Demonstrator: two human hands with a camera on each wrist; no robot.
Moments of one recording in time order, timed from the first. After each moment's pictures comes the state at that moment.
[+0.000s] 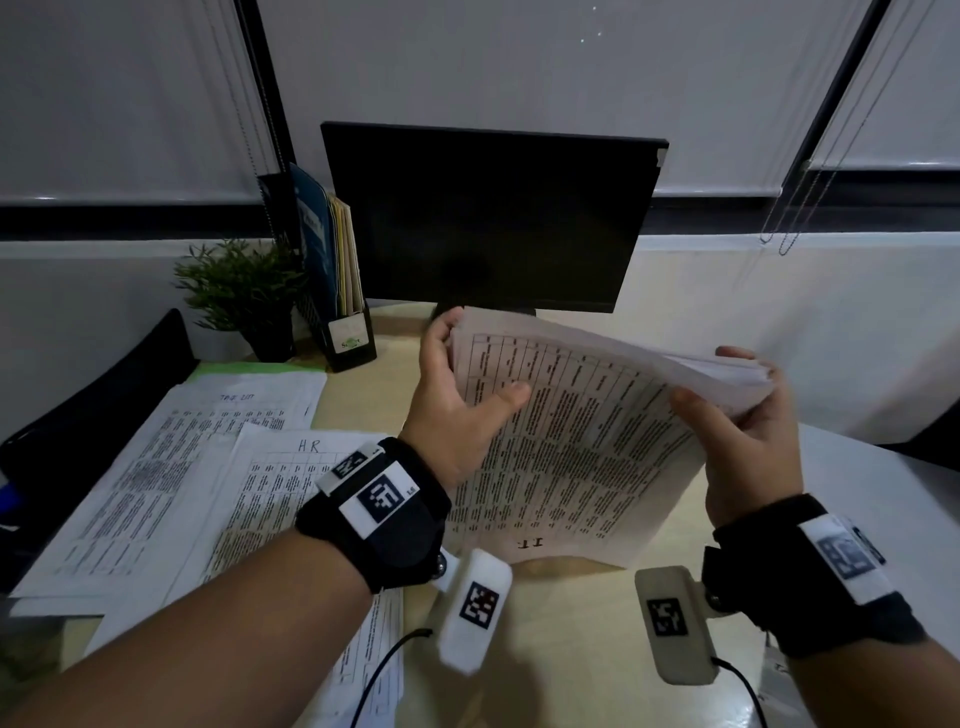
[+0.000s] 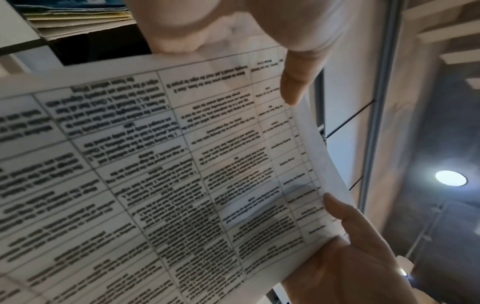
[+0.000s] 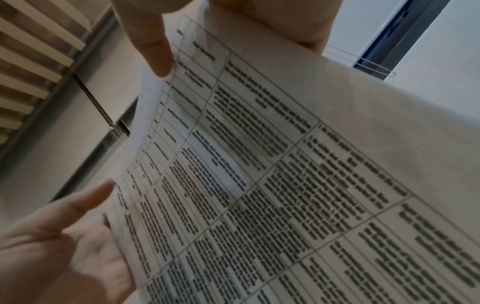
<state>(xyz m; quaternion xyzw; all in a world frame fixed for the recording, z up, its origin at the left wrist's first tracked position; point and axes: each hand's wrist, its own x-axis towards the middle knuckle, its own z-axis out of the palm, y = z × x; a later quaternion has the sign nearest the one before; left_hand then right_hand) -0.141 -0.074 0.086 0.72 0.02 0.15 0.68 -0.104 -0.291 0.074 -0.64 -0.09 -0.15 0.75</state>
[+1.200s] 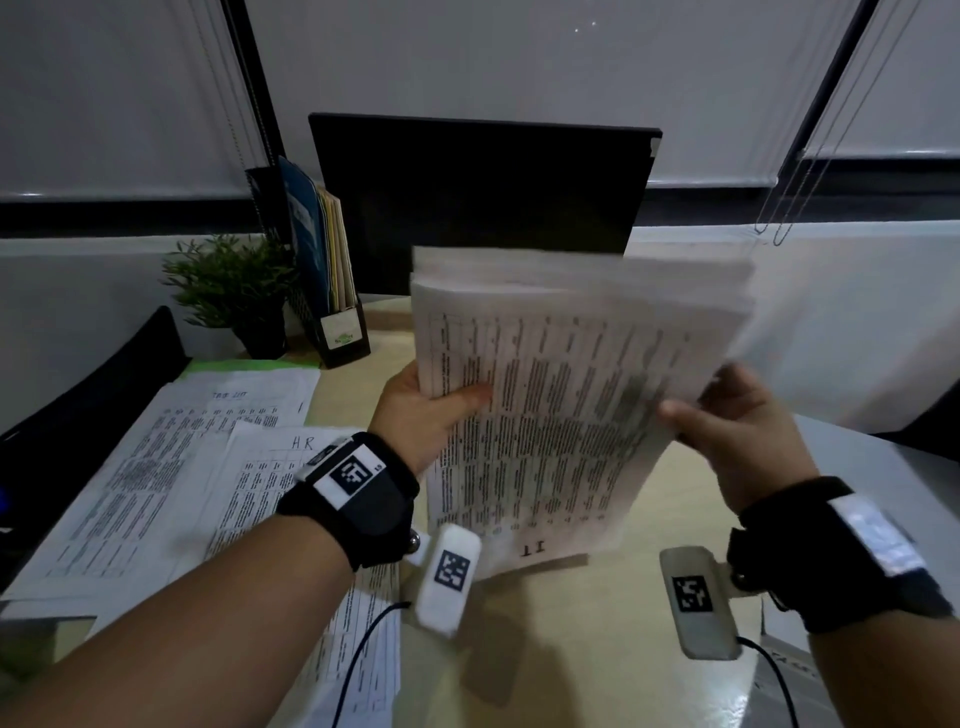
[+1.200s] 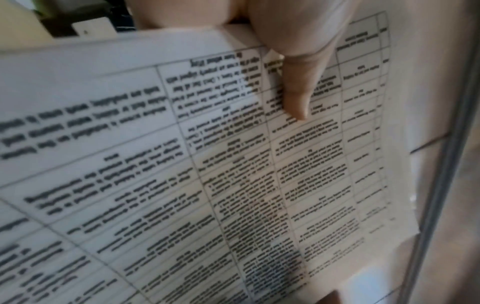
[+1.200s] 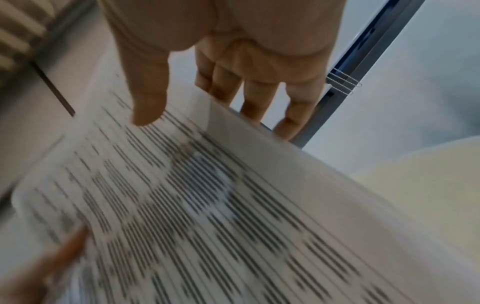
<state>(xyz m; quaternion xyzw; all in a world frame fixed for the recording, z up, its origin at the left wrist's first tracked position) -0.135 -0.053 0.069 0.72 0.07 0.11 0.68 -0.081 -0.310 0.062 -0.62 -0.15 -0.01 0.77</state>
